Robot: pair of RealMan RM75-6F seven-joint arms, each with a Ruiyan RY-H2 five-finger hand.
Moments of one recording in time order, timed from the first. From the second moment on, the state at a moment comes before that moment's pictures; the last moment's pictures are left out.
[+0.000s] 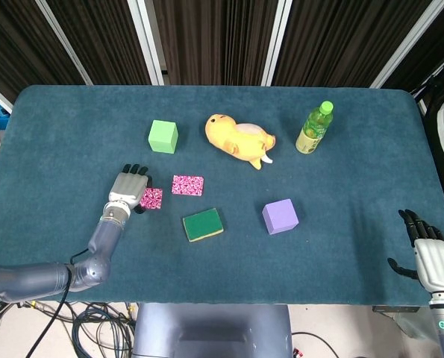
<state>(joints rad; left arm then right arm) -1.08 -1.51 -0.09 -1.42 0.31 0.89 0.75 0.12 -1.13 0.08 -1.54 -1.40 1.38 -0.04</state>
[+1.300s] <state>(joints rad) -1.09 -1.50 -0.10 -1.45 0.30 0.91 0.78 0.12 -1.13 0.08 -1.54 -1.40 1.38 -0.02</state>
